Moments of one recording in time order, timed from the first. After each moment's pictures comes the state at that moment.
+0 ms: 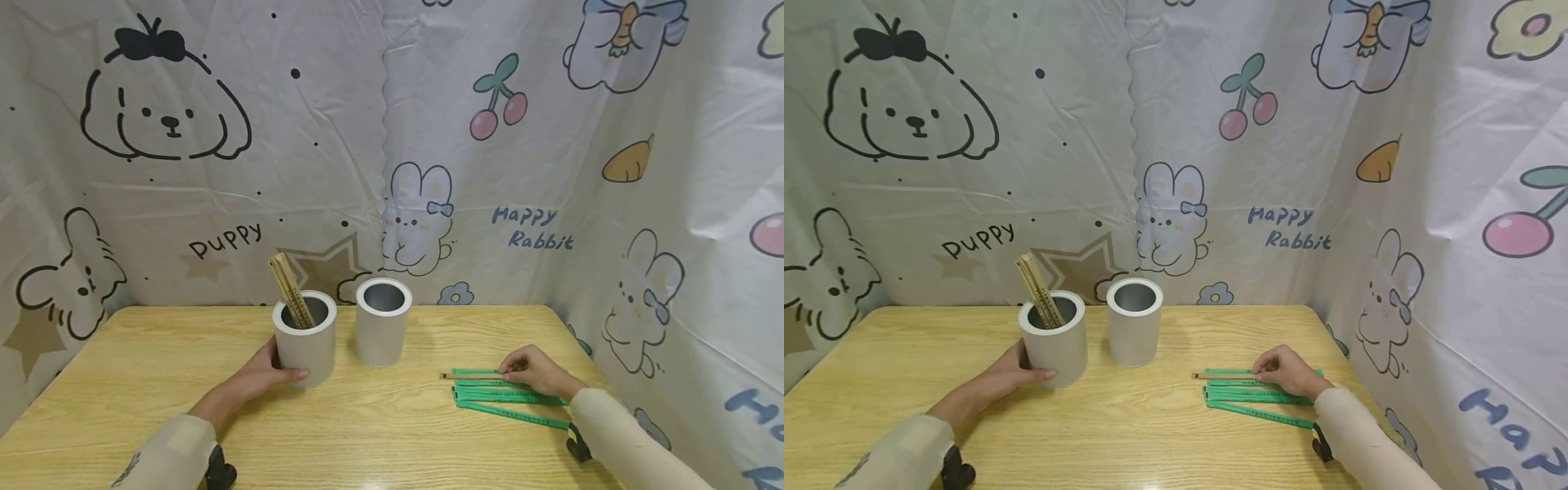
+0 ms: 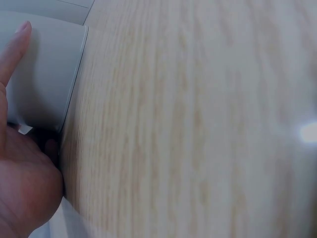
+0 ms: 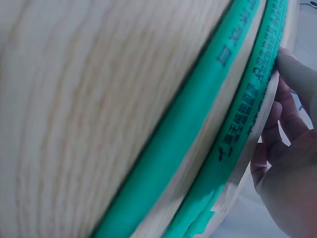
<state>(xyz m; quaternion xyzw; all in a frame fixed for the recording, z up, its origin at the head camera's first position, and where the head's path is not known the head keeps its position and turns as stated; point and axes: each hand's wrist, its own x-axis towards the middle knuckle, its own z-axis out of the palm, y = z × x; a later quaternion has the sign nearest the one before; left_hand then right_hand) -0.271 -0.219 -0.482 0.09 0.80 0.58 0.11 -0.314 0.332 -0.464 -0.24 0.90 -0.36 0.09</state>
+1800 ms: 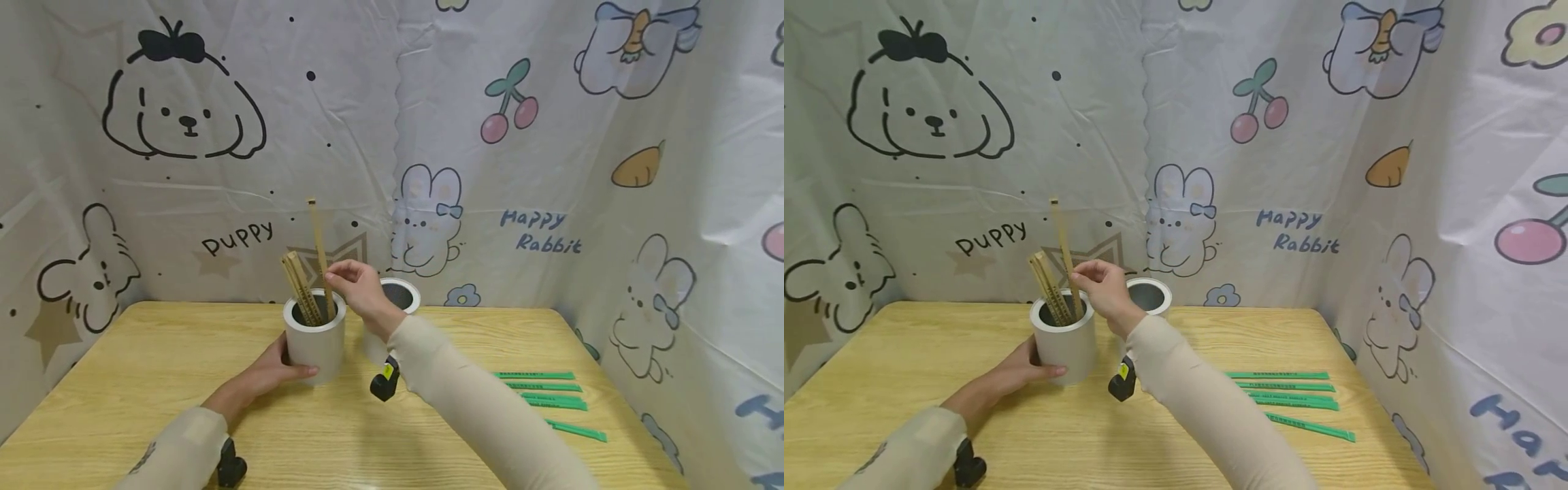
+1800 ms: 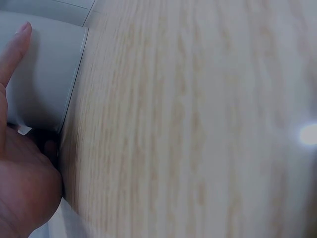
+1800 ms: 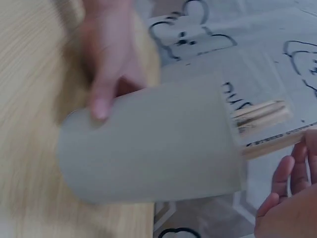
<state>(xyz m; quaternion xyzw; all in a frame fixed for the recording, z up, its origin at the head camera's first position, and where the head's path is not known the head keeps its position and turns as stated) -0.271 -0.217 -0.479 0.09 0.80 0.58 0.11 -0.317 -0.017 -0.344 -0.17 0.72 -0.67 0.05</state>
